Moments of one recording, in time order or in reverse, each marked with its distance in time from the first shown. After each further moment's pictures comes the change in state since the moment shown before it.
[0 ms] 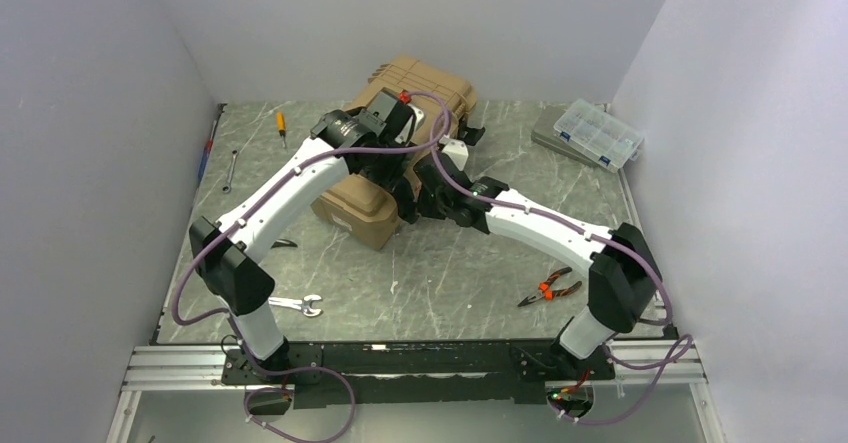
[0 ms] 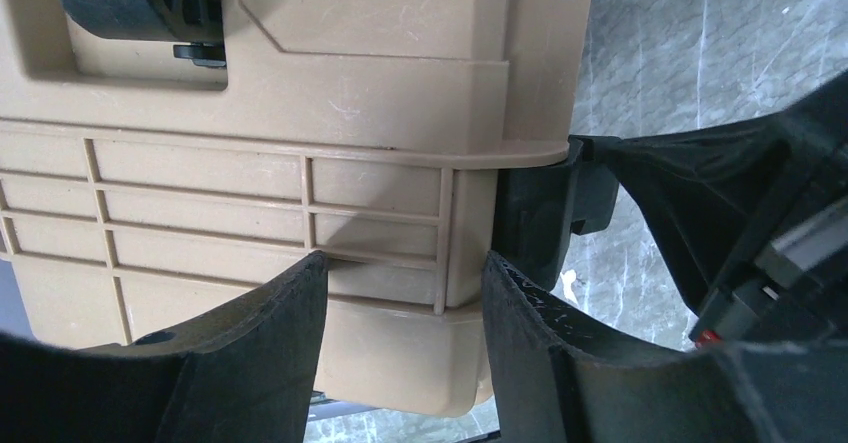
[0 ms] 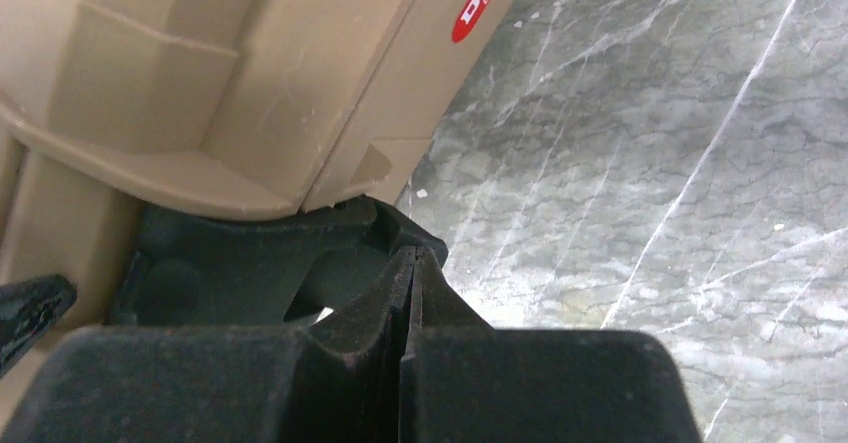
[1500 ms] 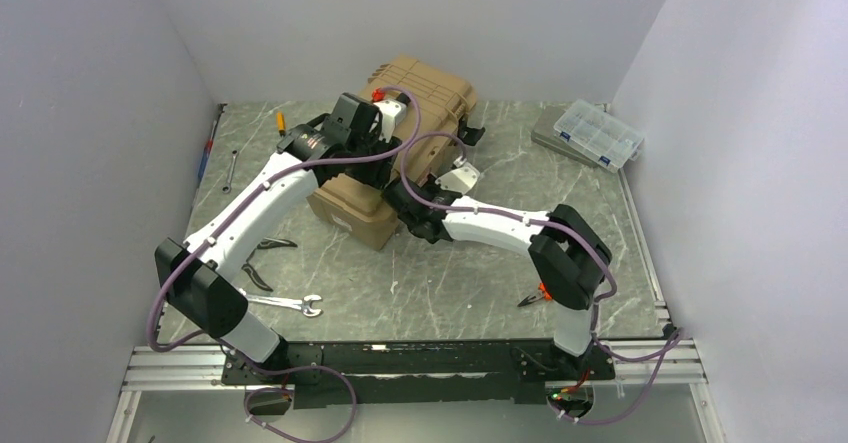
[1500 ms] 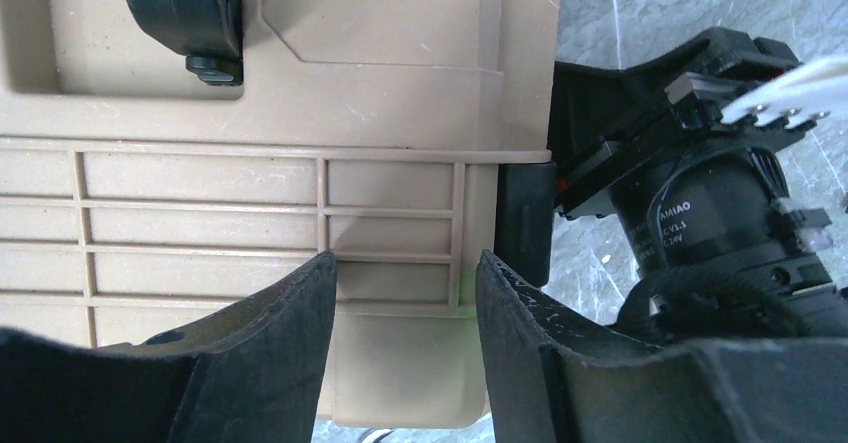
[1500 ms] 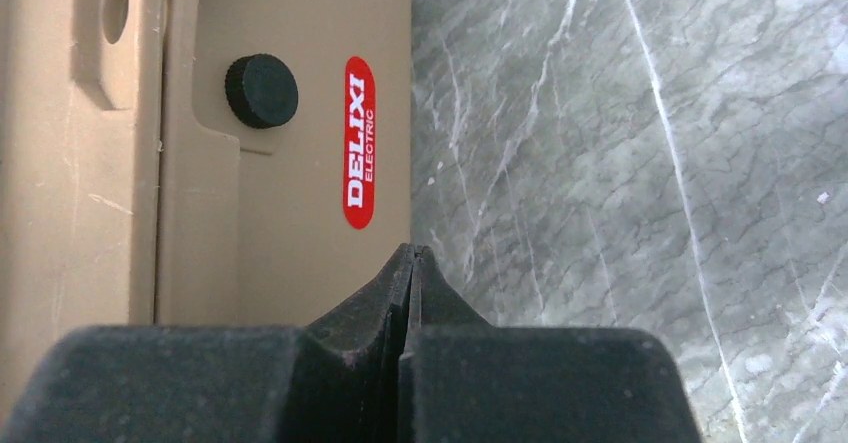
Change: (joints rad) left arm 0.097 -0.164 -0.256 0.248 0.210 0.014; right arm 0.084 0.271 0.058 0.017 0.565 0.600
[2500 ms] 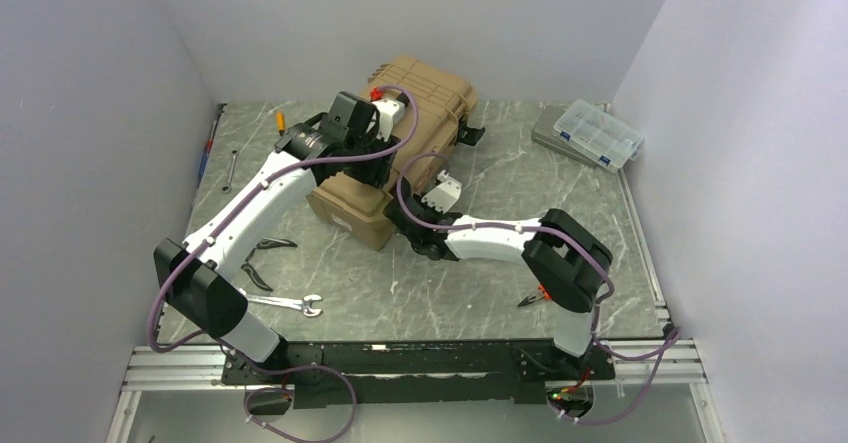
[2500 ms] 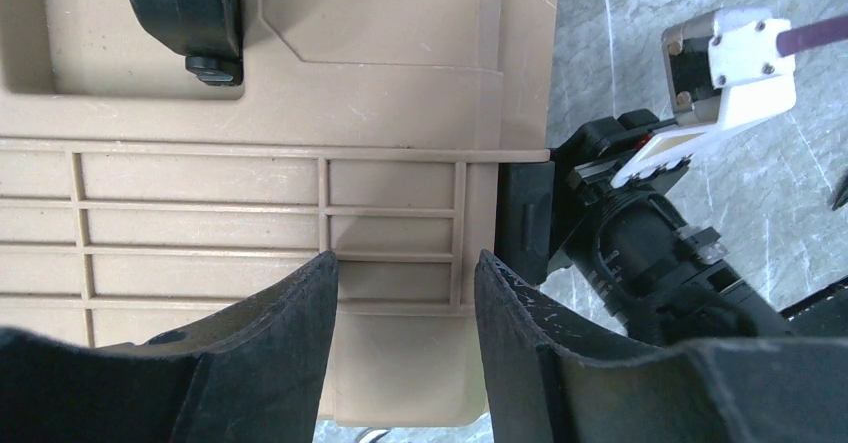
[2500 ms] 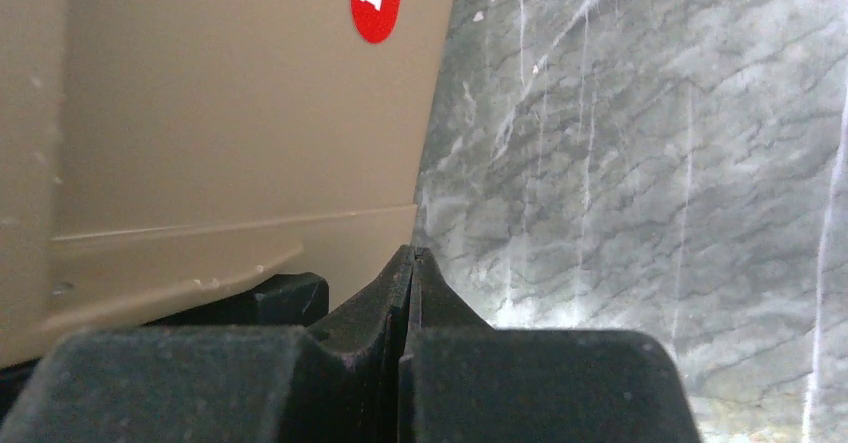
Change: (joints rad) left arm 0.011 -0.005 -0.003 0.004 0.020 -0.001; right arm 0.052 -0.003 -0.177 0.290 -0.182 -0.142
